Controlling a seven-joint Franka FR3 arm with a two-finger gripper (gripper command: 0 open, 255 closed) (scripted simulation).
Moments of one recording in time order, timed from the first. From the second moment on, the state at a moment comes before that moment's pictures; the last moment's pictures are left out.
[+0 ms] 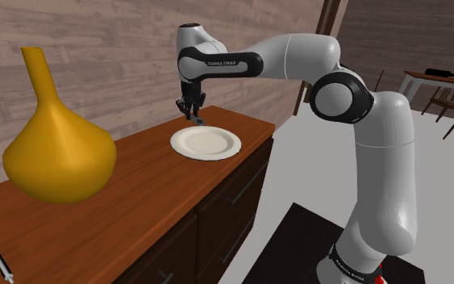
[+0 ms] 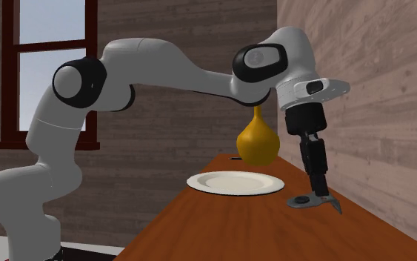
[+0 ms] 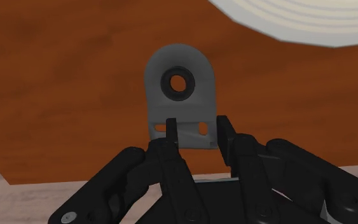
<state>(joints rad) 0.01 0.41 0.07 -1.29 -0.24 1.83 0.21</state>
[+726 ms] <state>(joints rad) 0.02 0.45 0.06 -1.12 -0.24 1.69 0.18</state>
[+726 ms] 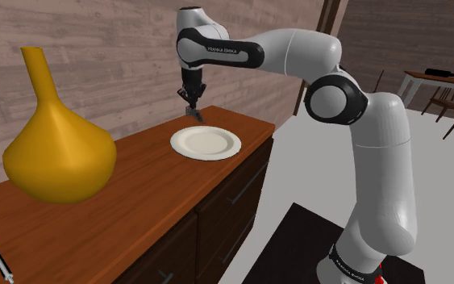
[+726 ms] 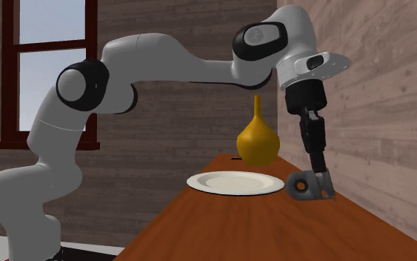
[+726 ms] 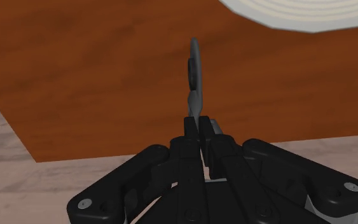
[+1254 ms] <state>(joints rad) 0.03 0.43 0.07 -1.06 -0.24 1.60 0.18</state>
